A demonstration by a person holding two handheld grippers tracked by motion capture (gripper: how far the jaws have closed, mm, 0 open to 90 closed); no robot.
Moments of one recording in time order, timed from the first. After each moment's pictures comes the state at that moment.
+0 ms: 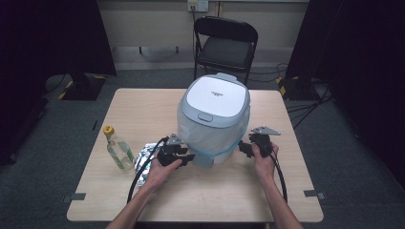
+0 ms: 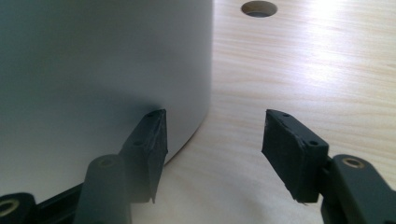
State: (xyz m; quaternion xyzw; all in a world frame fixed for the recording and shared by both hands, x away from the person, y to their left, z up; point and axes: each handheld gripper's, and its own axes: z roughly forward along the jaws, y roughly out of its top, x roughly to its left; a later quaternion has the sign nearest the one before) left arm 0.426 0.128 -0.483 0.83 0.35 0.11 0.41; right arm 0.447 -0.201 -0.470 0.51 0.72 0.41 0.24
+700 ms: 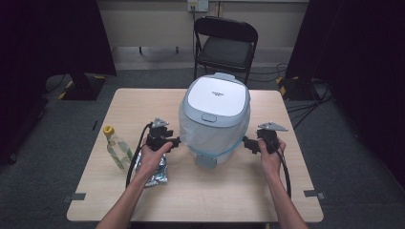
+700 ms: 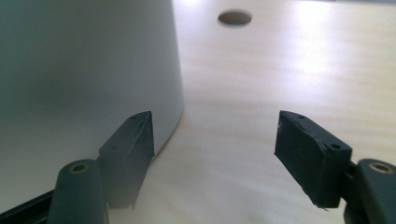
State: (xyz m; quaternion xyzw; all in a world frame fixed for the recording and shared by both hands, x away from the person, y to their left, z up) left arm 0.472 0.167 -0.457 0.75 0.47 0.16 0.43; right arm 0.454 -0.219 -0.453 0.51 0.71 0.41 0.26
